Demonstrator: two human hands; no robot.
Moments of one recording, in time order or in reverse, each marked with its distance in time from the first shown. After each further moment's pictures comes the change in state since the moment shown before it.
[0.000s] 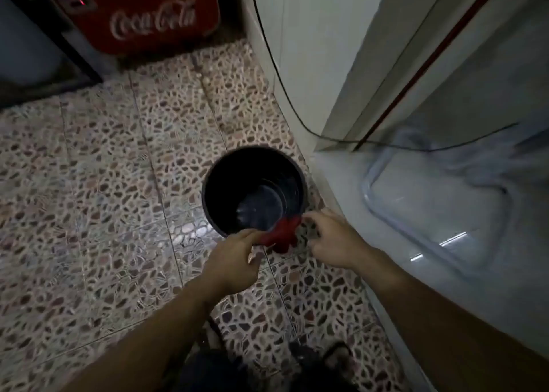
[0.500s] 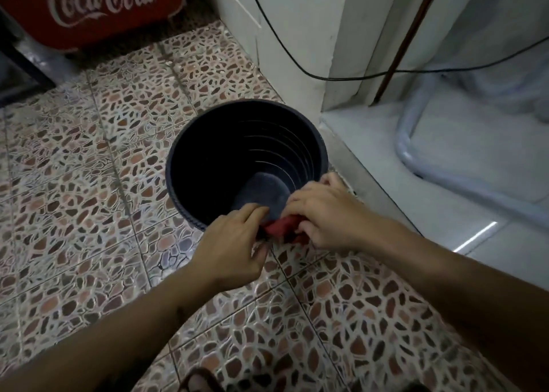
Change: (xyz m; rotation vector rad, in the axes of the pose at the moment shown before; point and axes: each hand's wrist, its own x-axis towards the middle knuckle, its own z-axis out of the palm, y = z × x) left_hand 0.088 -0.098 0.103 0.348 0.196 0.340; right_hand 0.115 0.068 0.111 -0.647 0.287 -0.550
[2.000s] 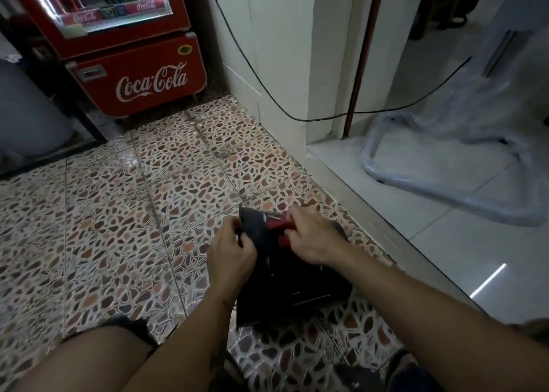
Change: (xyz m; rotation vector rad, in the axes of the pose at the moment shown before) left_hand -0.103 0.051 0.014 -0.455 0.492 -0.522; right_hand -0.082 -0.110 0.012 0.476 0.147 0.468
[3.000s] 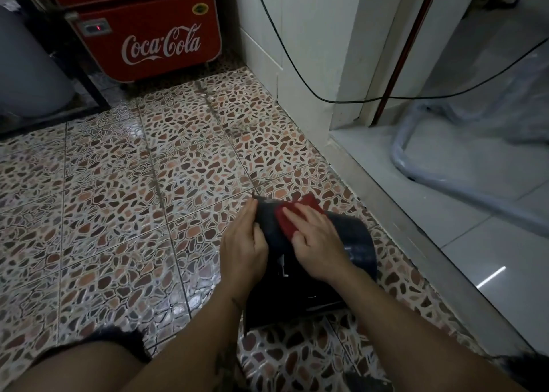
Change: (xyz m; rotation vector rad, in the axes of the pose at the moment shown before) left_hand 0.020 -0.022 0.016 -0.098 -0.024 0.092; right_hand 0.026 0.010 0.063 0.031 0.070 -0.056
